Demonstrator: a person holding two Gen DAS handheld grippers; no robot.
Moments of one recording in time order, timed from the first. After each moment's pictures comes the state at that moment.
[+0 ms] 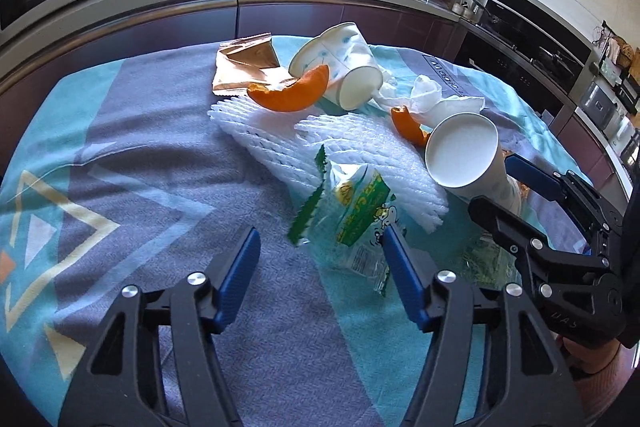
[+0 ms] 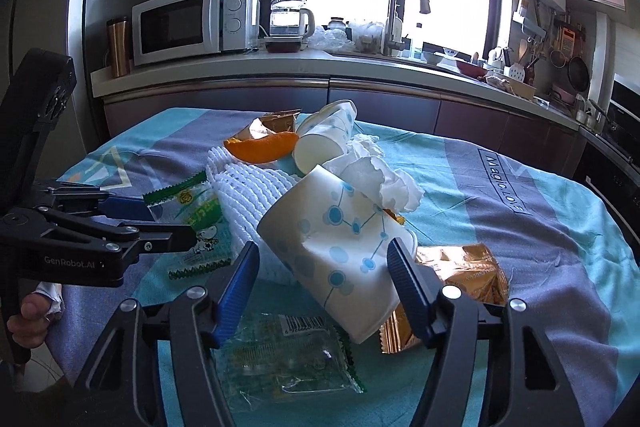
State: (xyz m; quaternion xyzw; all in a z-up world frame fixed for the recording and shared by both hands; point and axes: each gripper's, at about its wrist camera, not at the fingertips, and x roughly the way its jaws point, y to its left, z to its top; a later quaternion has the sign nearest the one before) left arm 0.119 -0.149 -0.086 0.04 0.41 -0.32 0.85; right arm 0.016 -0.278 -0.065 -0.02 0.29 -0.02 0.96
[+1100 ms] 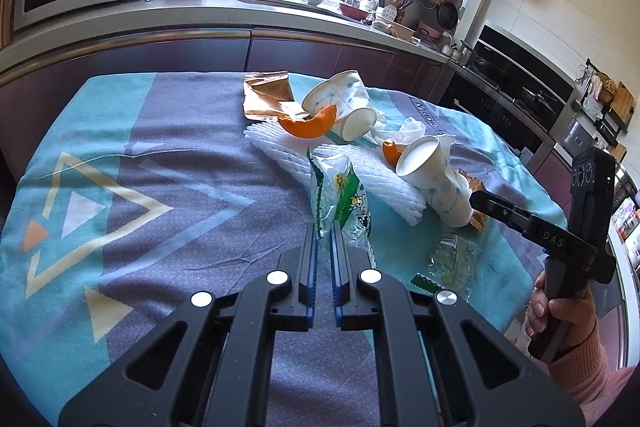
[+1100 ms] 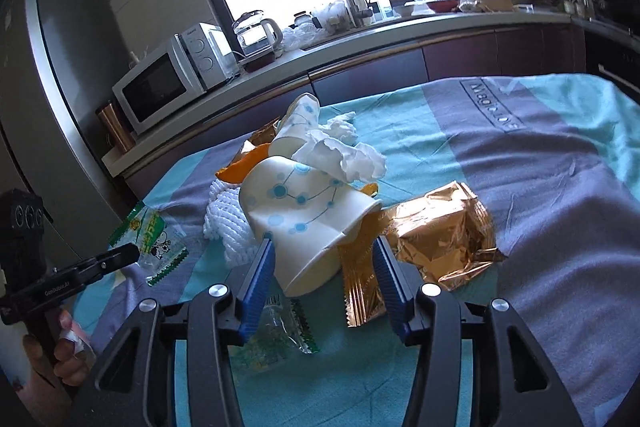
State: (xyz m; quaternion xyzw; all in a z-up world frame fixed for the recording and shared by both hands) left arm 0.082 -0.078 -0.055 -0.03 0.36 -0.33 0.87; right arm 0.002 -0.346 -0.071 0.20 0.30 0.02 0.93
